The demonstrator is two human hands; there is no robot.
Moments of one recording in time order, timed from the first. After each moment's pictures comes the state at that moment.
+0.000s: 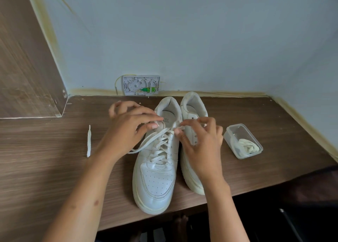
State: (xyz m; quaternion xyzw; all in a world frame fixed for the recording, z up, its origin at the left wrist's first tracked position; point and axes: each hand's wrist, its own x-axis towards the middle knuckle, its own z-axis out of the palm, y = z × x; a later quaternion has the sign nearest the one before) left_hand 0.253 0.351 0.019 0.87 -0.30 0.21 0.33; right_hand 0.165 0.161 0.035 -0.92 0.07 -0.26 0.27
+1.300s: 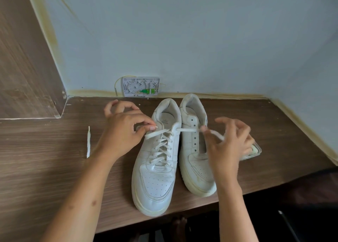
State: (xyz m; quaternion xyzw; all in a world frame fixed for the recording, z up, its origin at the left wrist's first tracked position) left_hand 0.254 0.354 0.018 0.87 -0.27 0.24 0.35; right_hand 0.165 0.127 0.036 -0.88 0.22 -0.34 0.24
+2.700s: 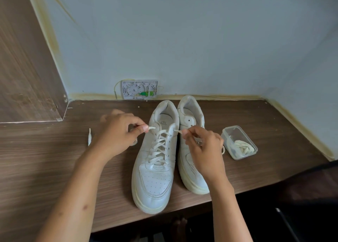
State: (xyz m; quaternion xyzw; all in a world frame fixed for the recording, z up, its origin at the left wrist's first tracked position) left_hand 0.241 0.365 0.043 0.91 -0.21 0.10 0.35; right_hand 0.158 0.146 0.040 -0.91 0.06 -0.21 0.35
